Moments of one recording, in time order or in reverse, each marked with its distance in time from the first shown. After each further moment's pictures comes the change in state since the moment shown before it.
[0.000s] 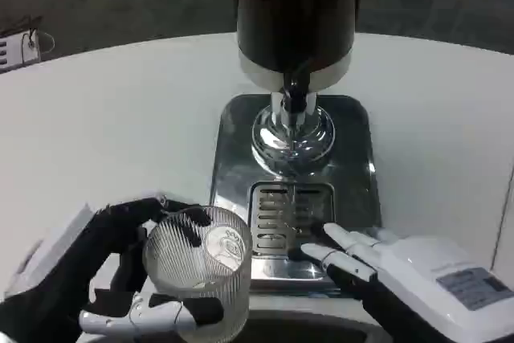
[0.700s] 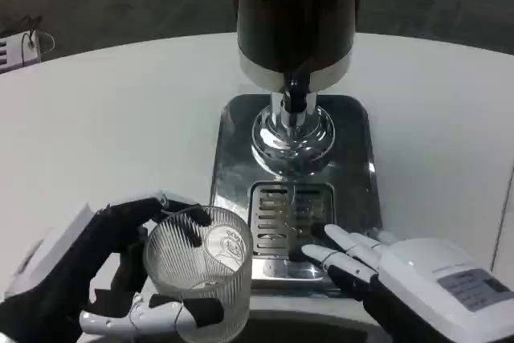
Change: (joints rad) left arm 0.001 0.000 0.000 0.000 0.000 -0.005 0.000; right arm 0.004 0.005 -0.003 0.000 0.000 0.000 0.005
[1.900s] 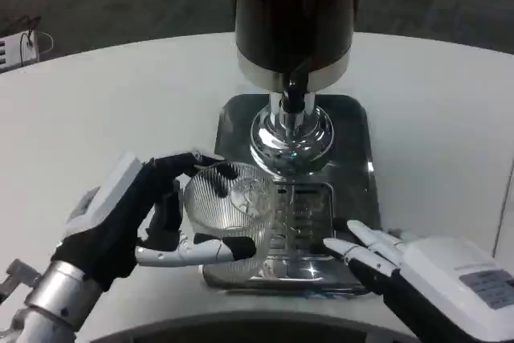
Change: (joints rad) left arm -0.373 -0.055 -0.122 0.408 0.198 -0.063 0.143; right arm 0.037 0.034 -0.045 -0.013 0.002 0.022 0.000
